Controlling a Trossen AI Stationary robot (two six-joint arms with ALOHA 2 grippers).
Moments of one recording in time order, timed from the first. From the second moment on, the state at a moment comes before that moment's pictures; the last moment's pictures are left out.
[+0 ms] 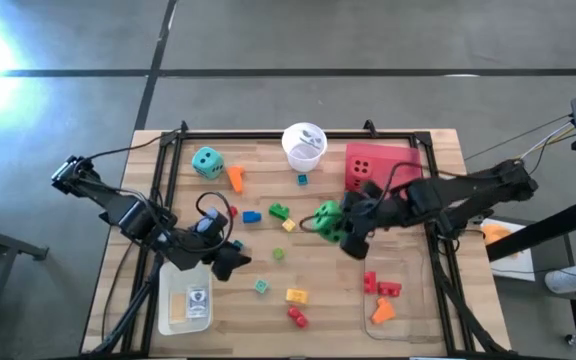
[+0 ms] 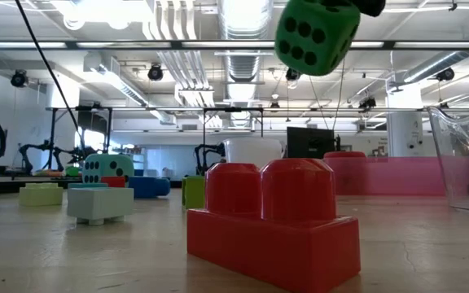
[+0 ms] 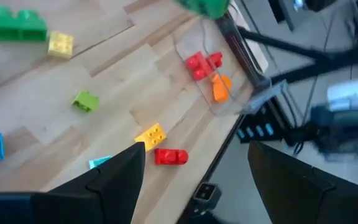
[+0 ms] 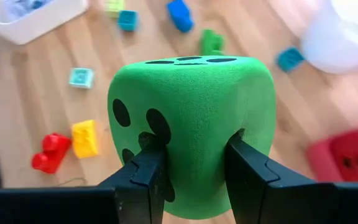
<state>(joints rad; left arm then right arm) -0.54 1.28 1.32 -0.80 -0.39 -1.35 0.26 1.41 1.43 -1.03 0.30 0.65</state>
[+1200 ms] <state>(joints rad) 0.09 1.20 1.32 -1.07 -0.06 -0.94 -0.50 1.28 1.35 -1.36 0.25 0.40</state>
